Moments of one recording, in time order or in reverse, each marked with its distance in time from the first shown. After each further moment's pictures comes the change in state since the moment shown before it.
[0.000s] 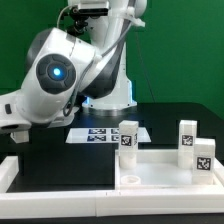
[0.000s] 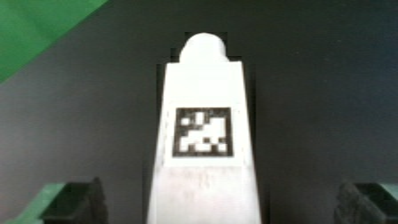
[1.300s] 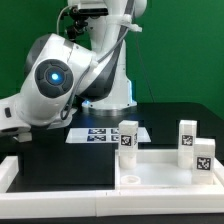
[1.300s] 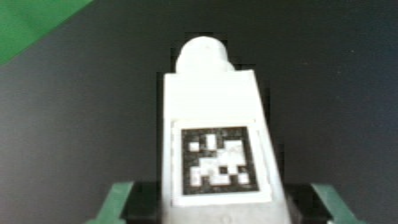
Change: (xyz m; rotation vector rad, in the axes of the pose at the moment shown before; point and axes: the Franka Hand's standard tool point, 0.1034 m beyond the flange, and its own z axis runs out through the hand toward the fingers) arm -0.001 -0.002 0.014 -0.003 0.016 -0.022
